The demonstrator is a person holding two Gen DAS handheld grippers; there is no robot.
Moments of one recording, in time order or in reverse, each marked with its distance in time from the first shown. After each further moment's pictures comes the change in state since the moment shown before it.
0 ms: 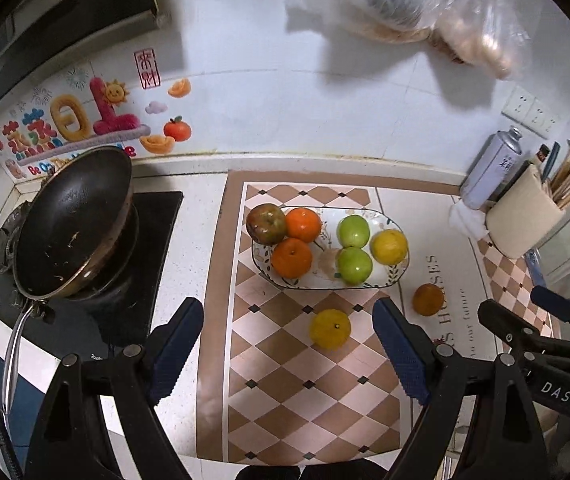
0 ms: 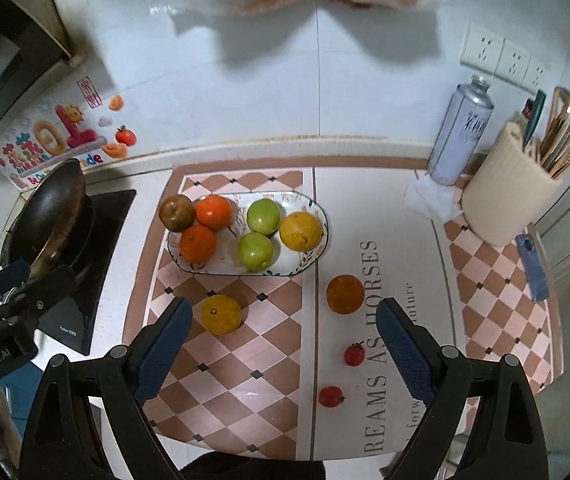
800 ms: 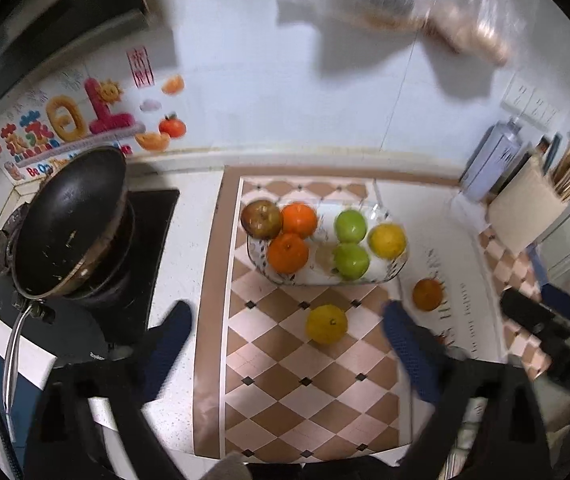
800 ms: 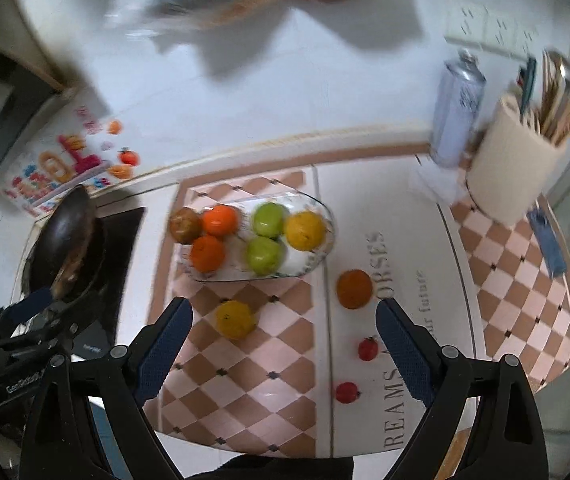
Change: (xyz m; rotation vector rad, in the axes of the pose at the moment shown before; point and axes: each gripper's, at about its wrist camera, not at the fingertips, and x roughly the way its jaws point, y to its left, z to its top) left arm 0.022 -0.008 0.002 0.025 0.047 0.007; right arm 0.016 -0.034 0.002 0.133 0.034 0.075
